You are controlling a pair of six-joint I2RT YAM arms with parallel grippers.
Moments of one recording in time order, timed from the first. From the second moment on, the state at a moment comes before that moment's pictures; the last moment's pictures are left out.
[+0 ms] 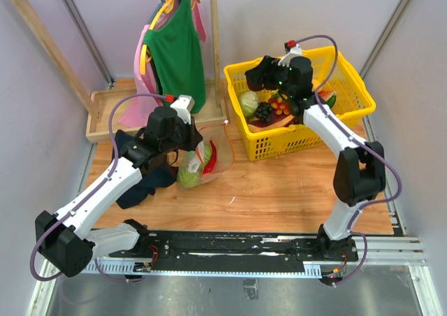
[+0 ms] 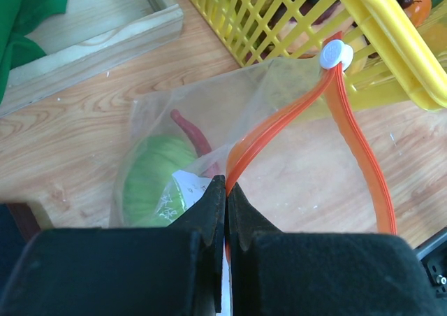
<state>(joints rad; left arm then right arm) -0.54 1.13 1.00 -0.36 0.02 -0.30 0.32 1.81 1.48 0.18 -0.23 0.49</state>
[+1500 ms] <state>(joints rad) -0.54 1.09 0.99 -0.35 0.13 -0.32 0.94 1.34 1.01 0.13 -0.04 -0.07</state>
